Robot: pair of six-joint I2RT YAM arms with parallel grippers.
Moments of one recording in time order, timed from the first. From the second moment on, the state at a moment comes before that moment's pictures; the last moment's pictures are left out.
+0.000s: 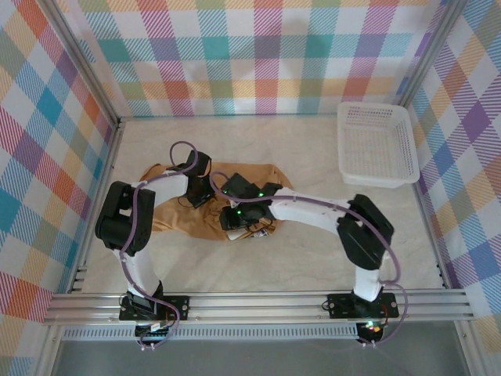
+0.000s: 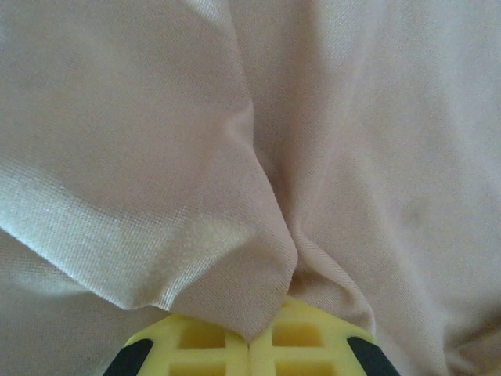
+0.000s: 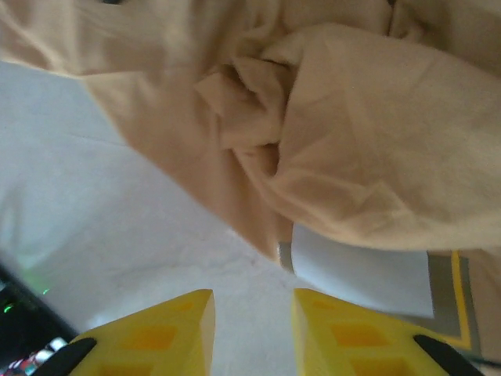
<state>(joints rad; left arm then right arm) -0.31 1.82 1.10 -0.45 0.07 -0.89 1.00 1.88 1.38 -0.57 -0.17 0.66</state>
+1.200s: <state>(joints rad) -0.15 1.47 1.07 -0.62 0.01 -0.81 0.69 1.74 1.23 -0.57 -0.13 0.59</state>
